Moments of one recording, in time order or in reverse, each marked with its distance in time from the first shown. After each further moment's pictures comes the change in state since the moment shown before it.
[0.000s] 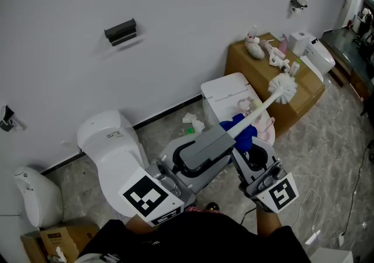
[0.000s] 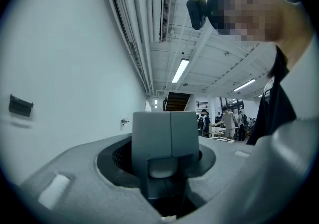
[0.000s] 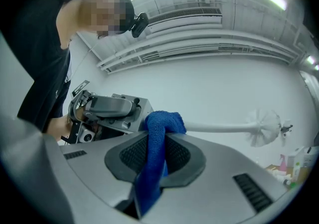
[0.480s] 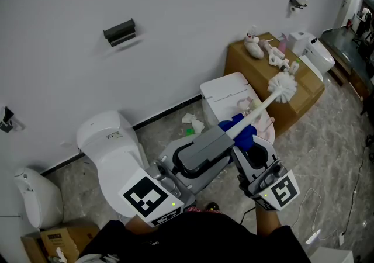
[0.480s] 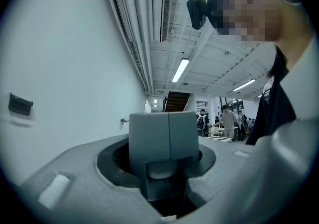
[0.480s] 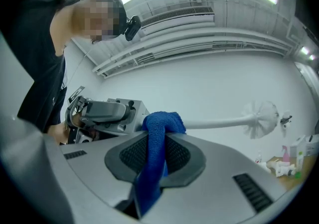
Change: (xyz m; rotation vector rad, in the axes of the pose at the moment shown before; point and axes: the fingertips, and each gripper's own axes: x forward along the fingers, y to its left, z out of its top) left arm 0.001 -0.001 -0.003 -0.004 0.010 -0.004; right arm -0.001 -0.008 0.000 0.072 -0.021 -0.011
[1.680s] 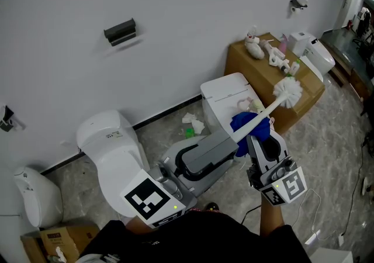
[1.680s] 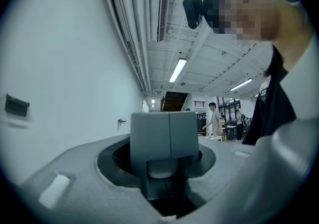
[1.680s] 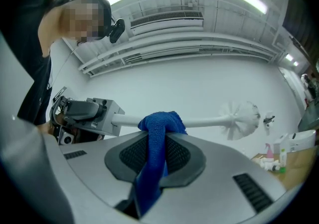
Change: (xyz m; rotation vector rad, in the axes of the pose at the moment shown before) left arm 0.002 -0.009 0.000 0.017 -0.001 -0.029; right arm -0.022 -0.047 -0.001 0.027 -0.004 -0.151
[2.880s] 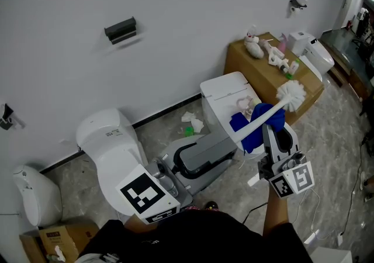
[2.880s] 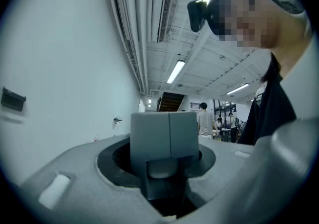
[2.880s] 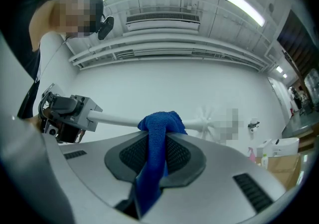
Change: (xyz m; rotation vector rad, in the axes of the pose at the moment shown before) left arm -0.007 -0.005 0.002 -0.032 -0.001 -0.051; right arm -0.016 -0.045 0.006 -0.038 0.022 -0.140
